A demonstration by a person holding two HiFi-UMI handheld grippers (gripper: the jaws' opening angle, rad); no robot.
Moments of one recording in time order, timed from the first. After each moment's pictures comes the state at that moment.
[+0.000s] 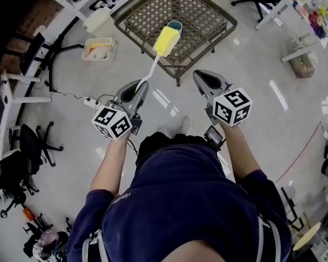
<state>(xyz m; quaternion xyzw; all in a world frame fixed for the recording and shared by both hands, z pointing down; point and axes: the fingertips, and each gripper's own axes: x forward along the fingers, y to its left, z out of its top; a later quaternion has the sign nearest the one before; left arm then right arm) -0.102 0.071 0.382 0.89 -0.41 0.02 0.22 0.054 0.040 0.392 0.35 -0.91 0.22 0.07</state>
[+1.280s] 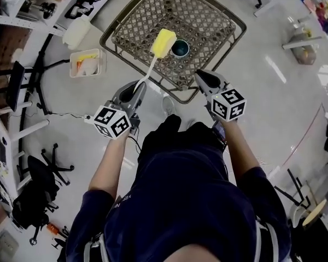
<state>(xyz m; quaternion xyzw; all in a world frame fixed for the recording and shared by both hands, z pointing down) -0.167 -0.150 0.483 0.89 -0.34 0.08 0.29 0.012 -0.159 0.522 0.42 -0.86 0.27 0.12</state>
